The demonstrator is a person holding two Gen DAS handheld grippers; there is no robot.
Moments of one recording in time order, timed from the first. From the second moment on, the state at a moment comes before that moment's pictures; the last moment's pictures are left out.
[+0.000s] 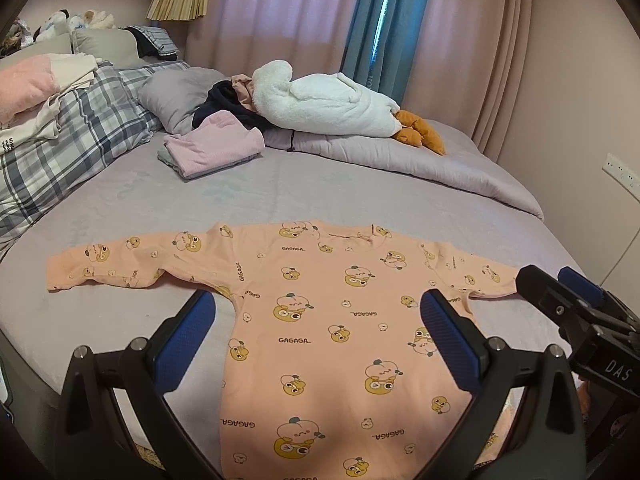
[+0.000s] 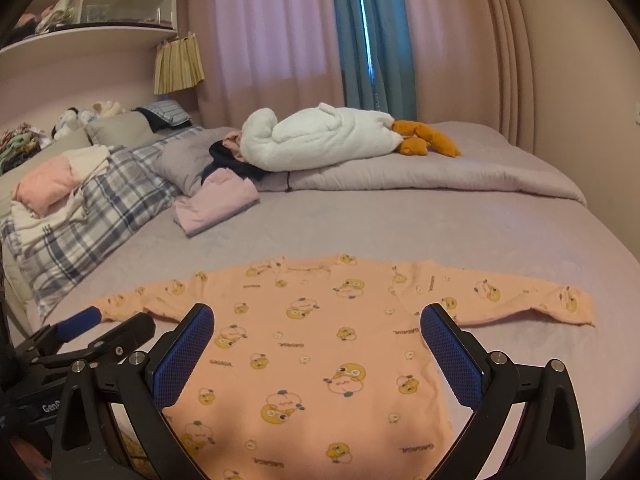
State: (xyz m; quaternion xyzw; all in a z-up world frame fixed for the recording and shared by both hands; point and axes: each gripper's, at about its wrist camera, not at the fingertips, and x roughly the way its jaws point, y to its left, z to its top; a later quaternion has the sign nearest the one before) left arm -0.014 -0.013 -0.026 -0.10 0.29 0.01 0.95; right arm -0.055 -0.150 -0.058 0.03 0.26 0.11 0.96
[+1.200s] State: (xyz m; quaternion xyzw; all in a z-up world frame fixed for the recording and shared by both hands) left arm -0.014 -0.010 -0.029 -0.12 0.29 0.01 0.95; right arm -0.054 -0.150 -0.063 0.03 0.27 0.10 0.96
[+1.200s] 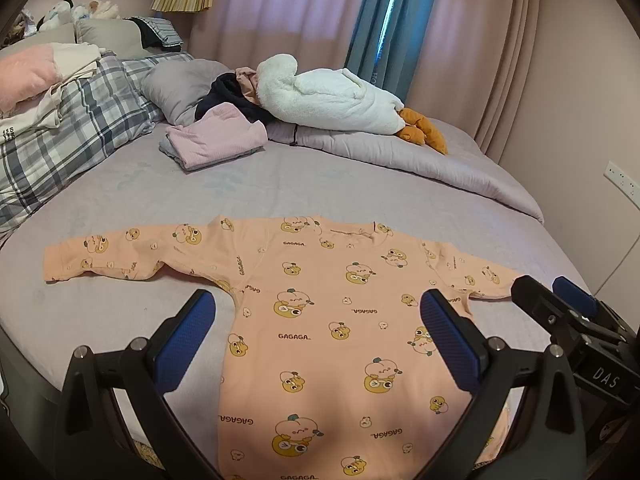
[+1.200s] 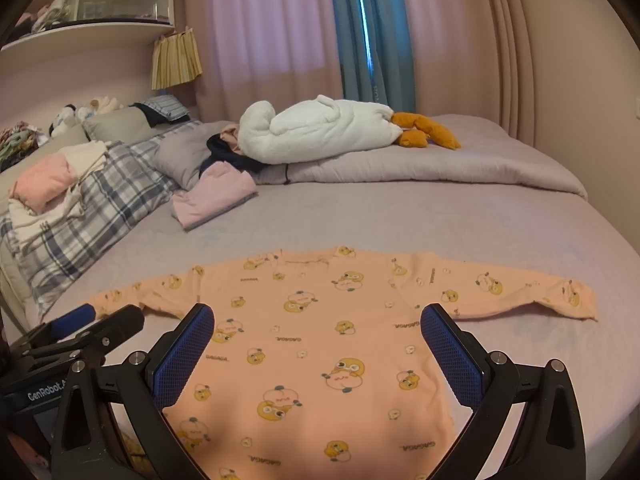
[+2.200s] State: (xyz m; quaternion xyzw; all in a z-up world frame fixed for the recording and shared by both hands) left arm -0.014 -0.011 -0.032 -0.11 0.30 0.01 0.95; right arm -0.053 -0.153 -0.064 0.04 0.27 0.10 0.96
